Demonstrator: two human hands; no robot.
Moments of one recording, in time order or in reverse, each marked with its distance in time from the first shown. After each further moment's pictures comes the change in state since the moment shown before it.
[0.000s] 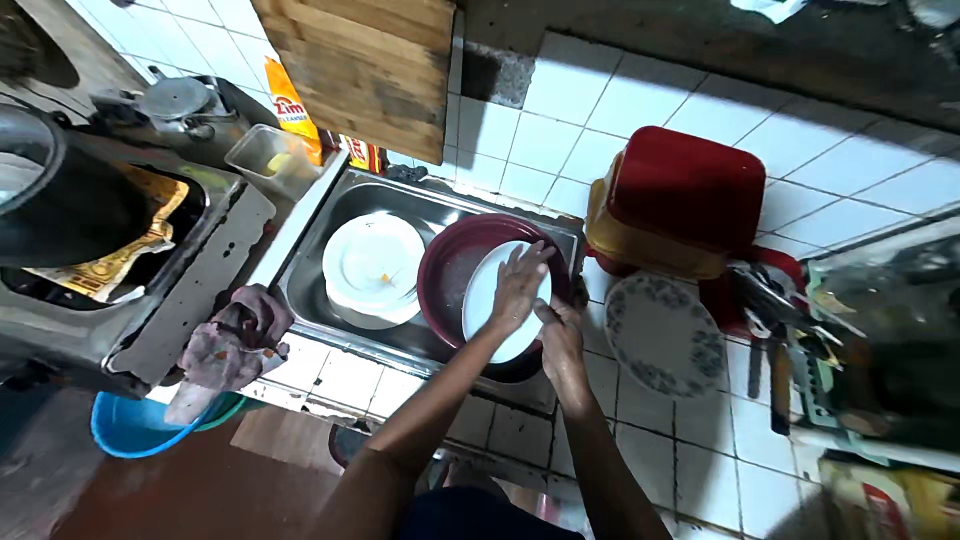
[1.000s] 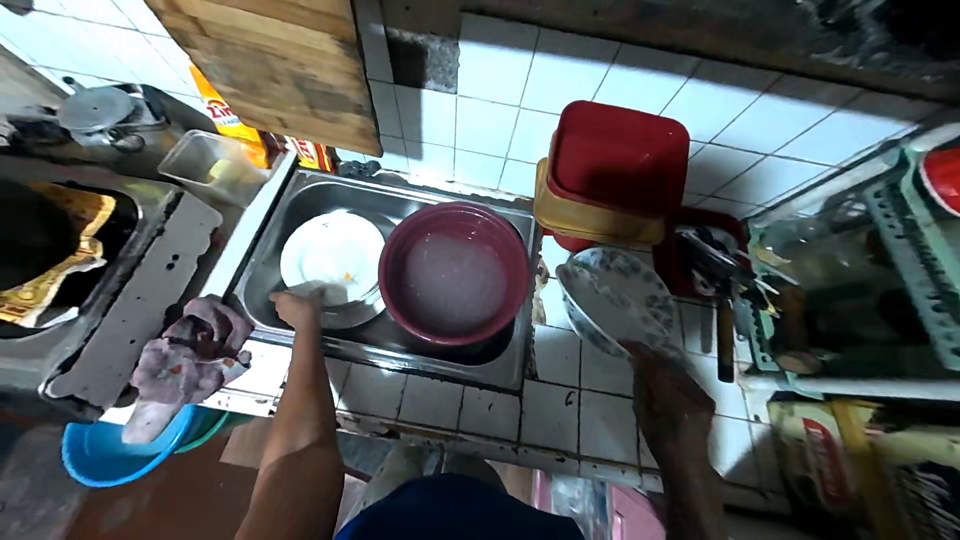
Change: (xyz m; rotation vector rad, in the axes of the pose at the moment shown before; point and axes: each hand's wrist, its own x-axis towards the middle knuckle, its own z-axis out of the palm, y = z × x) left_hand -0.074 -0.139 -0.223 0.563 0.696 -1.024; right_hand -0.087 -0.011 -0.199 -1.071 0.200 -0.918
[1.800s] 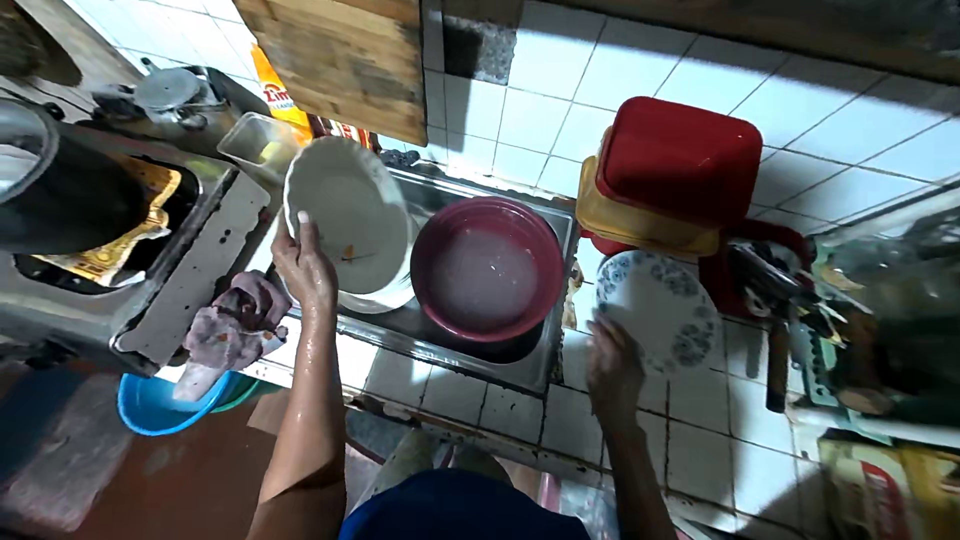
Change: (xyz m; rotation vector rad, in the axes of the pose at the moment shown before) left_hand -0.098 0.087 -0.108 -0.681 0.129 0.598; right_hand 0.000 -0.016 0.111 0.252 -0.100 0.192
